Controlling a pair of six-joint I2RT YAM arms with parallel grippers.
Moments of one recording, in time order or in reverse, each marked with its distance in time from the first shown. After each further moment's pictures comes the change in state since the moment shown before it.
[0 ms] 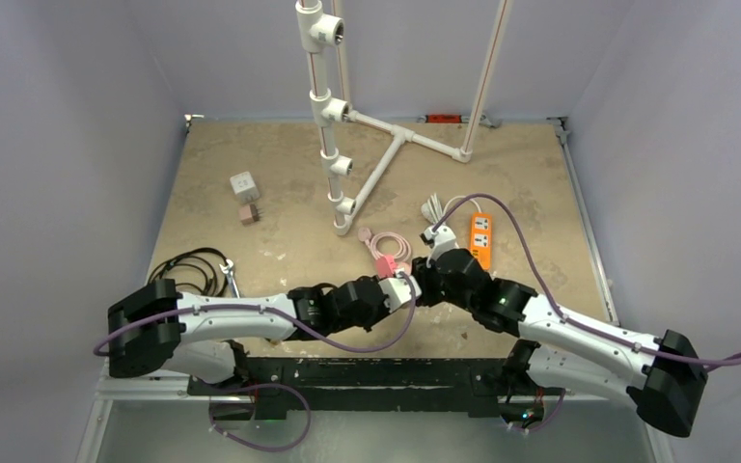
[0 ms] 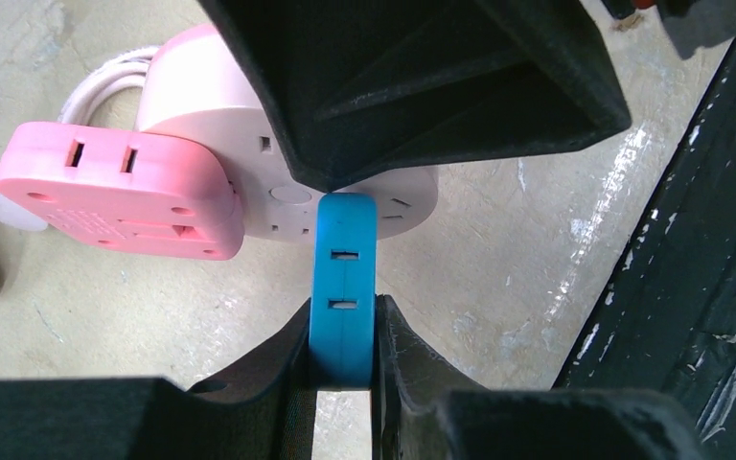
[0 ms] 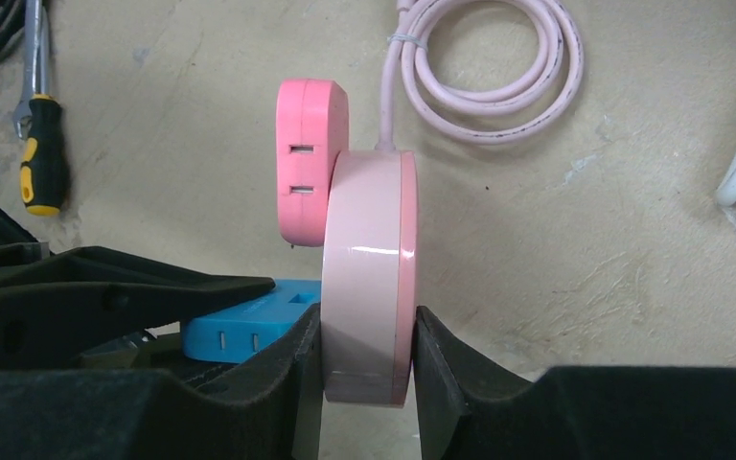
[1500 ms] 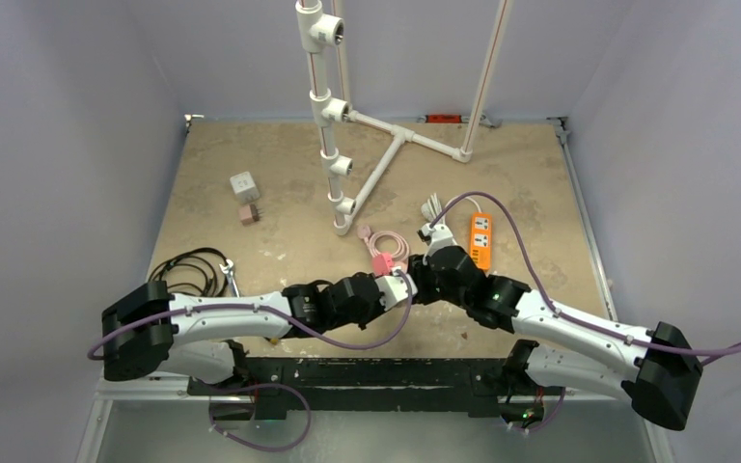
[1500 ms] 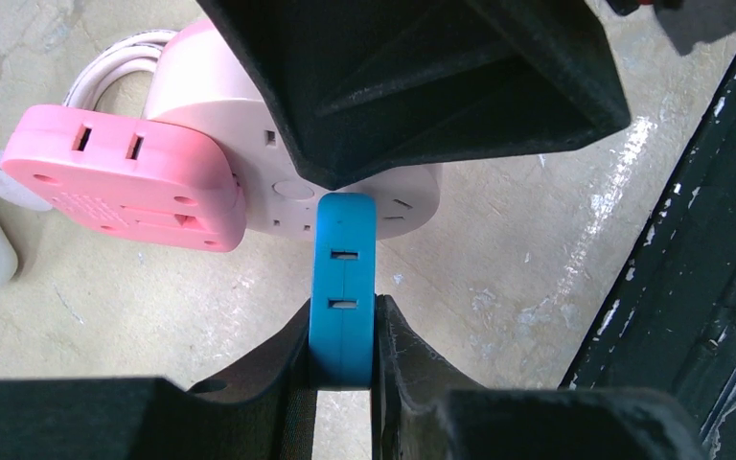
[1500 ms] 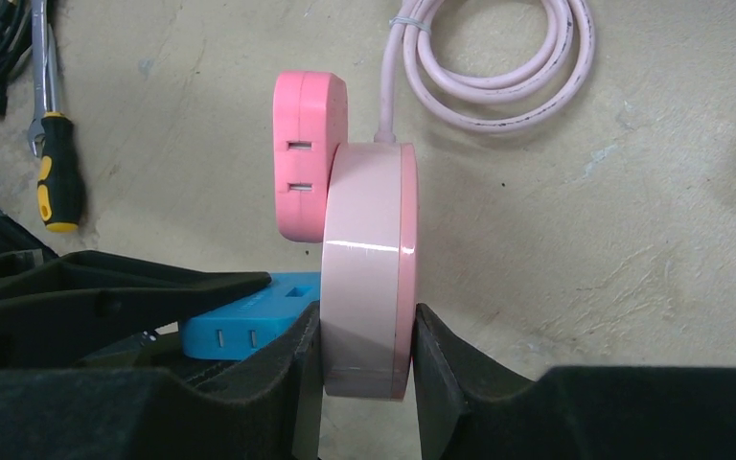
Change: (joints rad) left arm 0.021 -0.023 0.002 -0.056 0.013 0.026; right arm 0.004 0.068 0.027 0.008 0.004 0.071
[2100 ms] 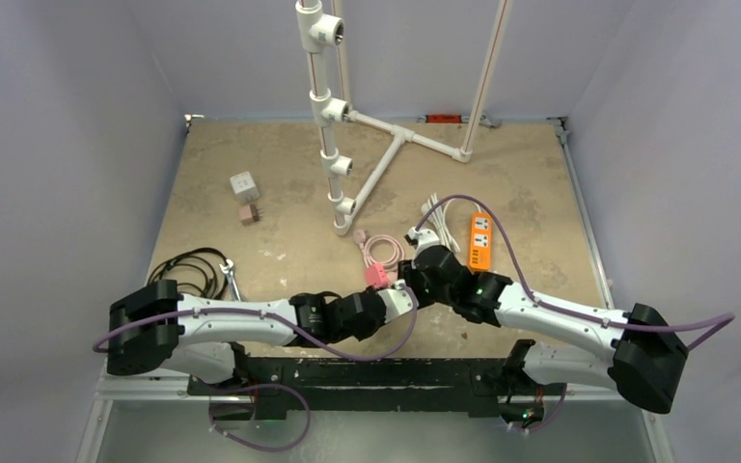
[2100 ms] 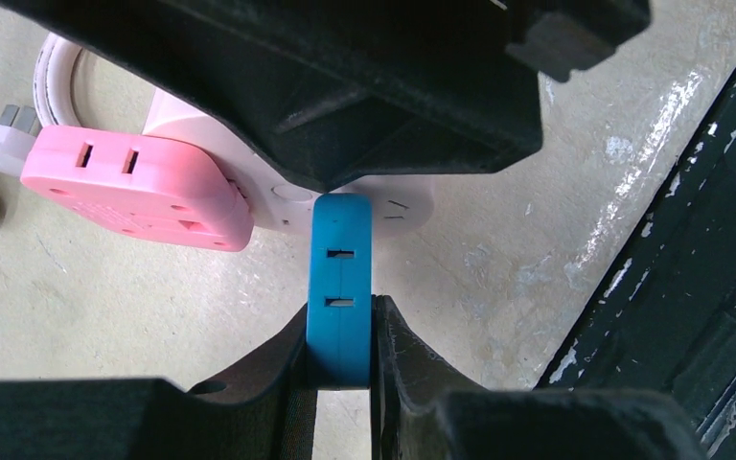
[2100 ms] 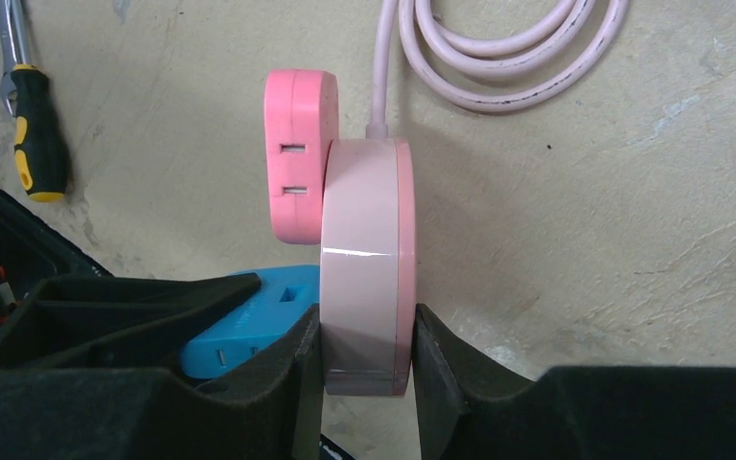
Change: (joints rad) left arm -0.093 0.032 0.002 -0.081 -0.093 -0.055; right arm 0.008 0.128 0.023 0.007 -0.042 0.042
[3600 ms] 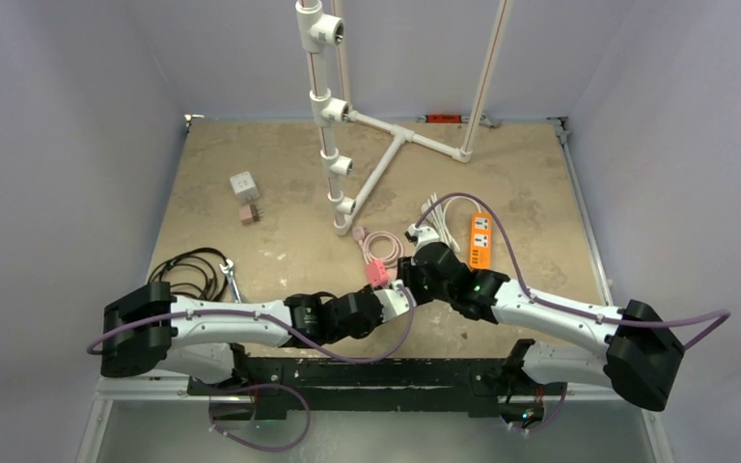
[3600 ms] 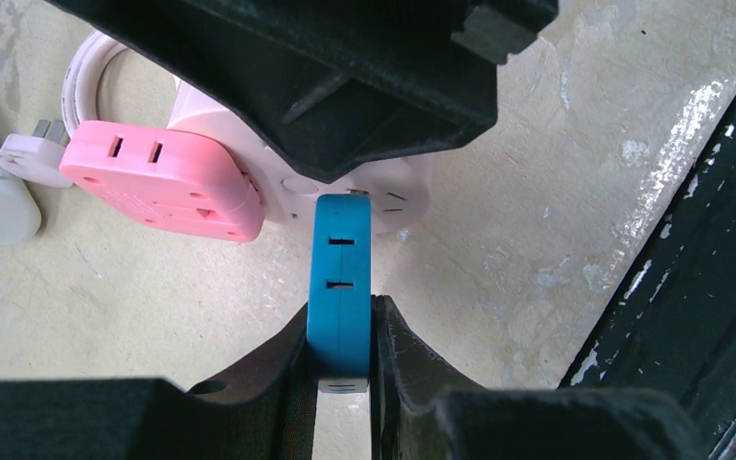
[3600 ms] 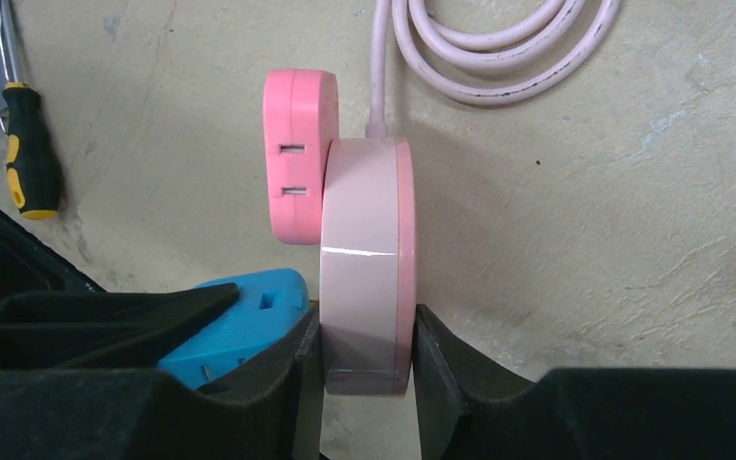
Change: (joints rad) left arm 0.000 -0.037 -0.023 0.024 -0.018 0.046; right arm -0.018 0.035 0.008 0.023 -0.013 -0.001
